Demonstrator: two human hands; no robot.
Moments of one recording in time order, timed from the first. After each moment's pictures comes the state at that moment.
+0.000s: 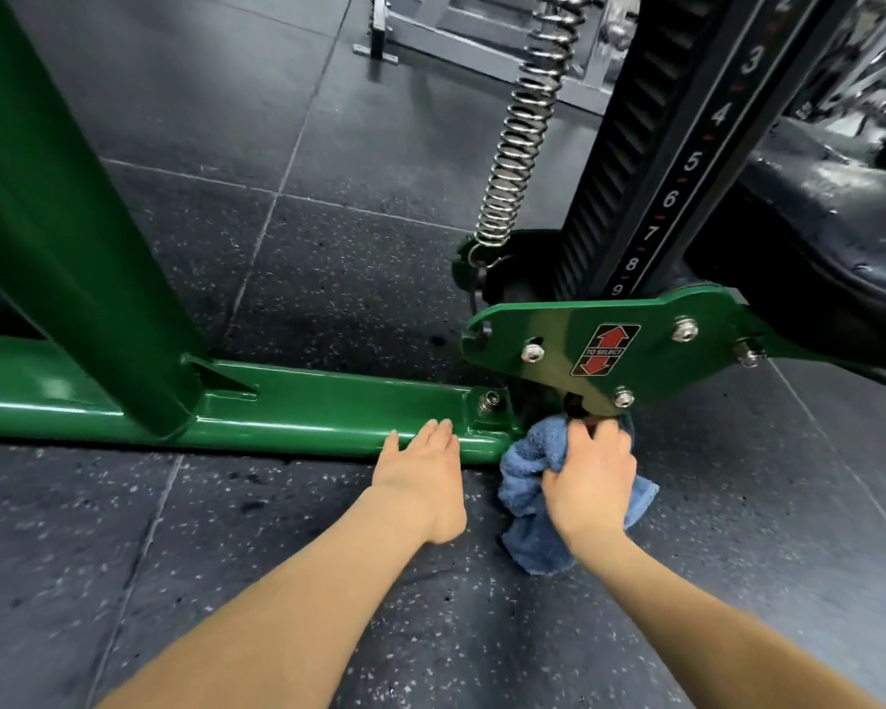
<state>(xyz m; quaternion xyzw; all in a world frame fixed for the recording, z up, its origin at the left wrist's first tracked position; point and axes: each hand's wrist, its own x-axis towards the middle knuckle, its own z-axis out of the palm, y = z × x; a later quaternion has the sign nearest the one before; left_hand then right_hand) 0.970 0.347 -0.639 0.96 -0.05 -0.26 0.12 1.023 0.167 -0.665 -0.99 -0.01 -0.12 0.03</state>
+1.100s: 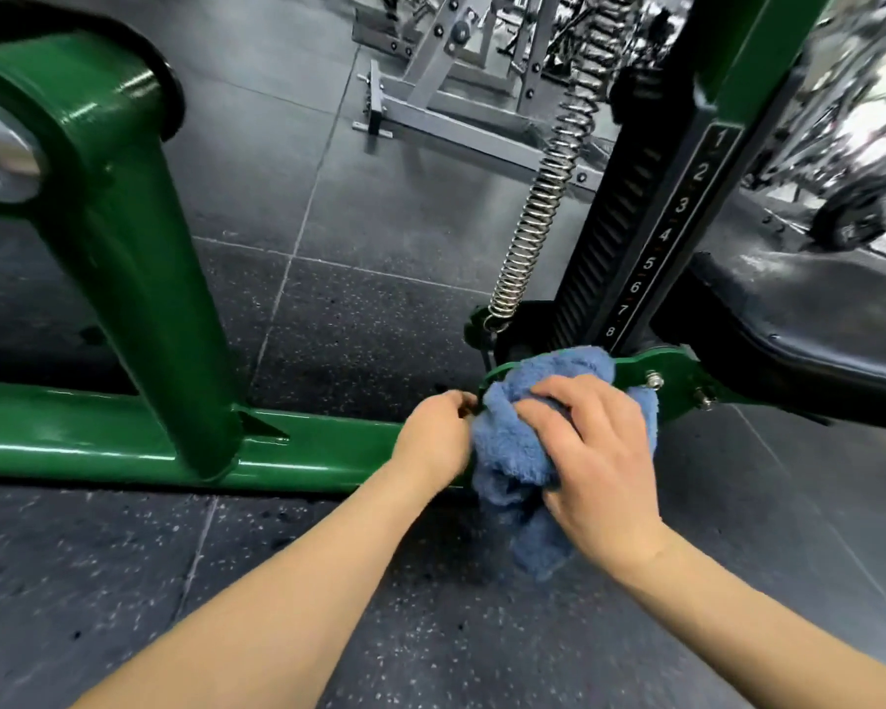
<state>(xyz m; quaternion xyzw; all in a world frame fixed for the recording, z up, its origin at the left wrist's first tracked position) 0.987 0.381 -0.574 0.85 0.07 -0.03 0.52 0.971 0.224 -0.526 -0.84 -0.40 -0.37 0.06</state>
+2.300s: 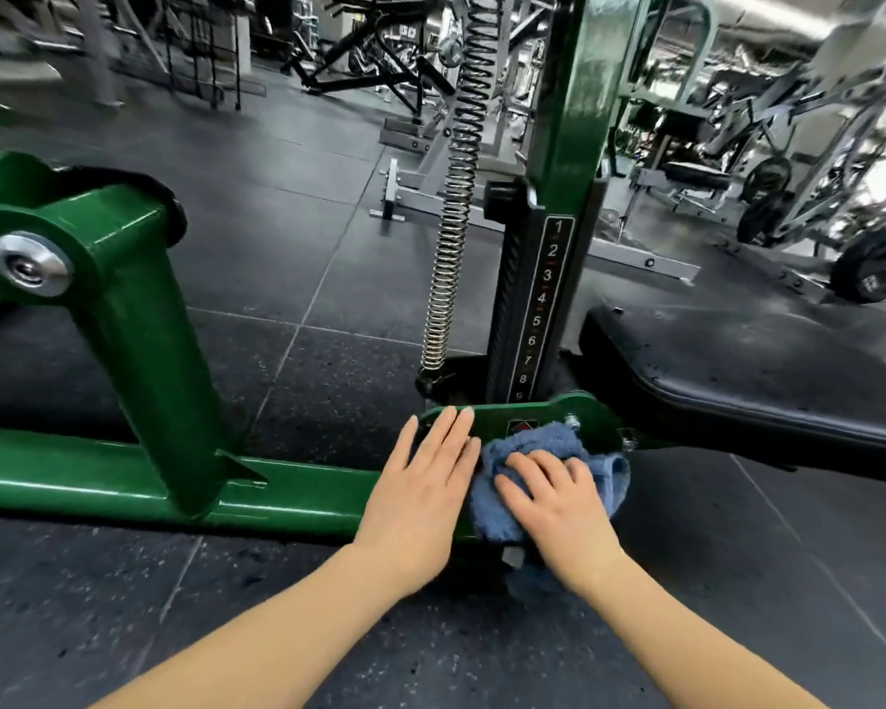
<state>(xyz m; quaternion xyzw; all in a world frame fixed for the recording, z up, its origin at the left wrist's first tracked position) 0.933 0.332 -0.542 0.99 -0.09 0.13 -0.04 1.018 0.145 -0.569 -0.80 -0.44 -0.39 -0.11</state>
